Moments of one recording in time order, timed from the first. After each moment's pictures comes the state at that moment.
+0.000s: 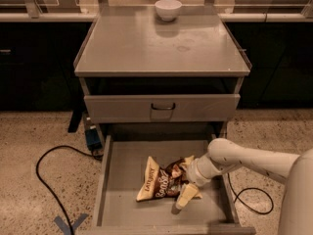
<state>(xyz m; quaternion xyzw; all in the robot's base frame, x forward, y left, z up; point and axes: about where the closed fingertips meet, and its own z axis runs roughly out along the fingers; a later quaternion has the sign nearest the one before) 0.516 -0.098 0.409 -0.60 0.74 0.24 0.18</state>
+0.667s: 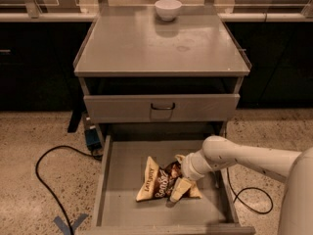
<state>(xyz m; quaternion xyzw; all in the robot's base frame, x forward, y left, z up) 0.542 -0.080 0.423 -0.62 0.73 0.20 0.22</state>
